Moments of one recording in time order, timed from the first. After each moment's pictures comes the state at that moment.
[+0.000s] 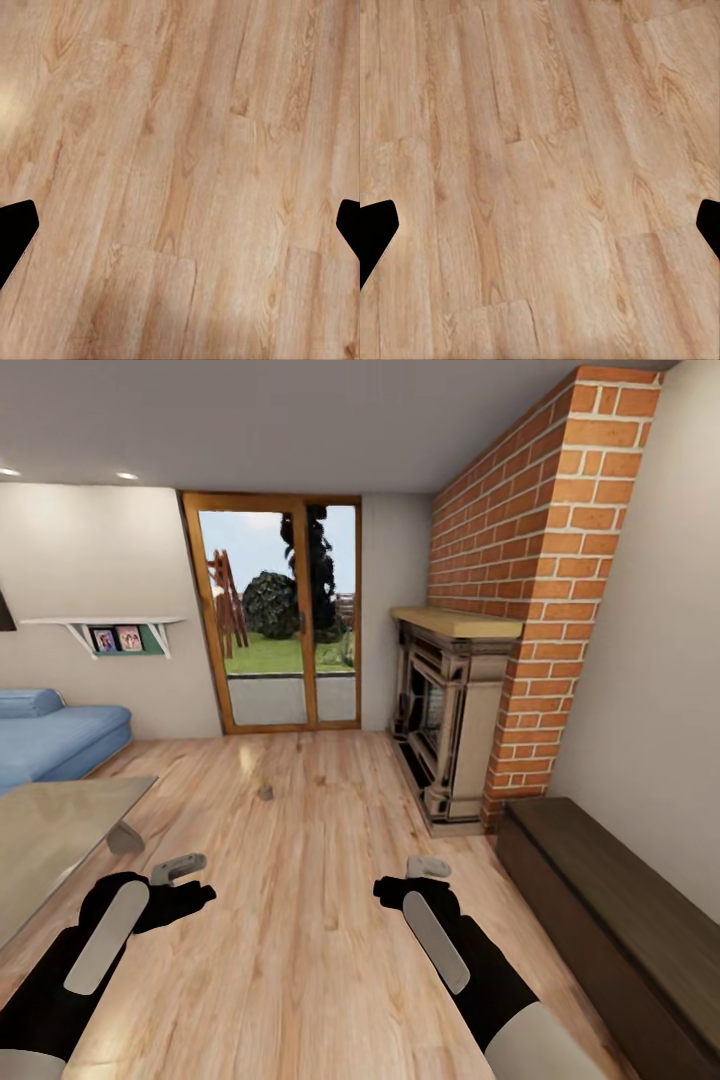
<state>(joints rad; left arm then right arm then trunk) -0.45 0.26 -0.04 -1.33 0.88 0.98 0.60 -0.57 0.13 0.41 -1.07 -0.70 0.63 -0.65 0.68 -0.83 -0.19</state>
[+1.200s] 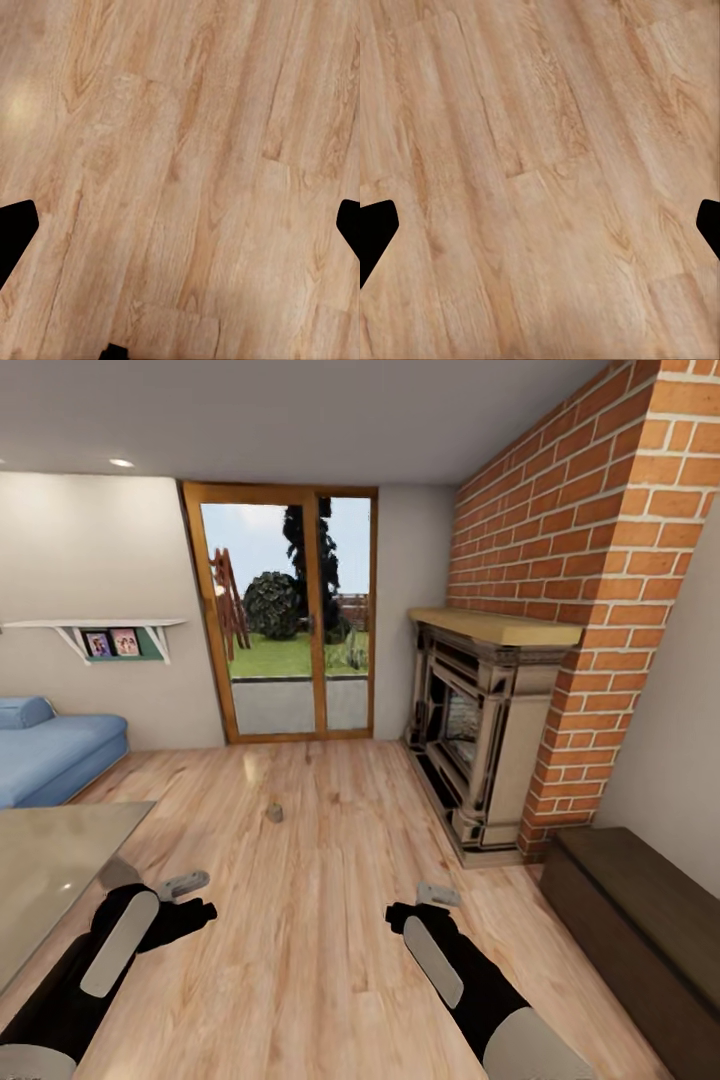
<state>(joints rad) -0.46 0.24 -0.06 -1.20 0.87 0.96 0.60 -0.57 0.13 0.42 -0.84 -0.69 0.48 -0.65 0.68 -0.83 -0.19</state>
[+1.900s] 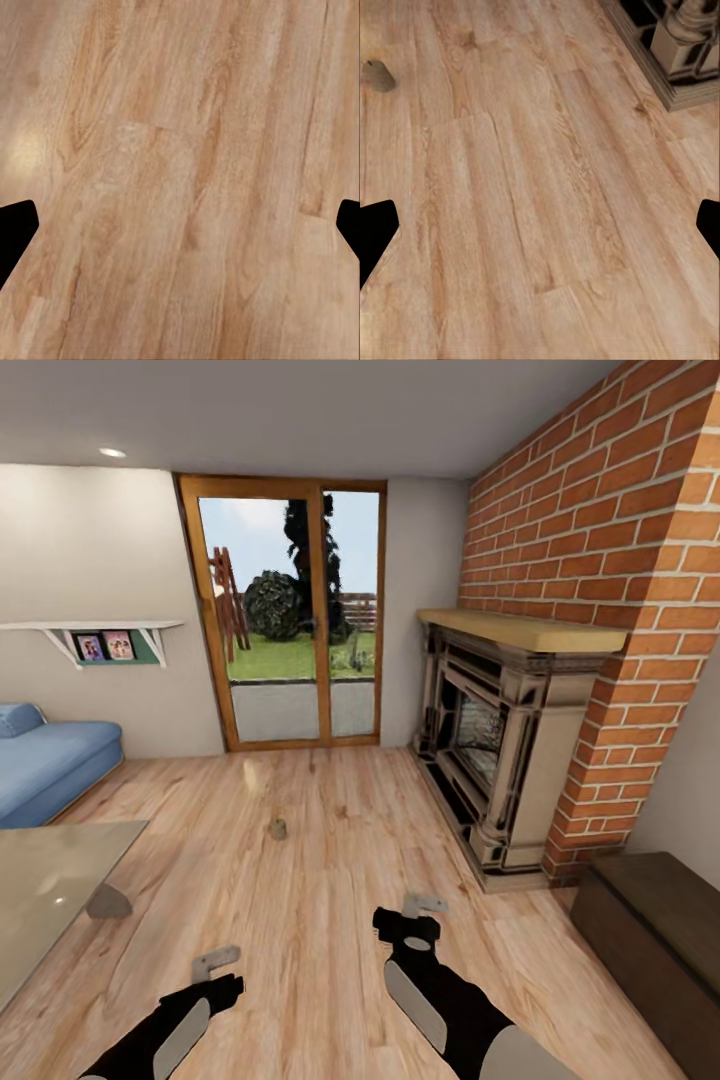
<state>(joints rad) -0.46 0.14 -0.38 -0.56 0.72 0.24 0.31 -0.57 0.13 0.69 -0.73 -0.70 0.10 -0.64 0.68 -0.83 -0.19</state>
